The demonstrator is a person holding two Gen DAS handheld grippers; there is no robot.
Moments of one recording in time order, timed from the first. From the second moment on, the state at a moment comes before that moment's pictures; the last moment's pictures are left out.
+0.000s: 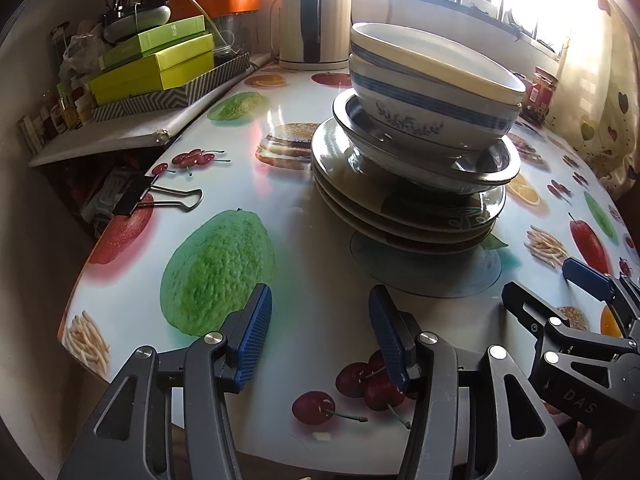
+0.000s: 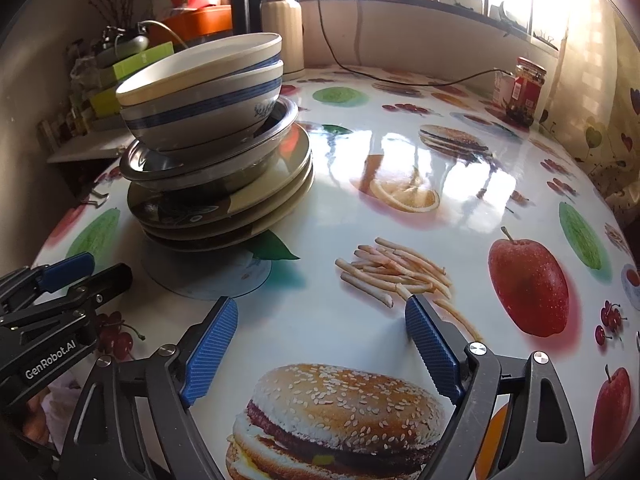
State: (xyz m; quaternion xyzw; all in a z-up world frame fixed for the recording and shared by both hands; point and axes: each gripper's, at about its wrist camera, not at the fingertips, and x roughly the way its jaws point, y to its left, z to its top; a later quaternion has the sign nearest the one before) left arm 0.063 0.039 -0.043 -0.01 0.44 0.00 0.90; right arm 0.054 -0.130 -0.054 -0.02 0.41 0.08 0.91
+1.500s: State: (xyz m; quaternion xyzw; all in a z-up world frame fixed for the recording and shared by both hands) left arm 0.063 0.038 -0.043 -0.01 0.44 0.00 0.90; right arm 0.054 -0.130 -0.055 -0.03 0.41 0.07 0.91
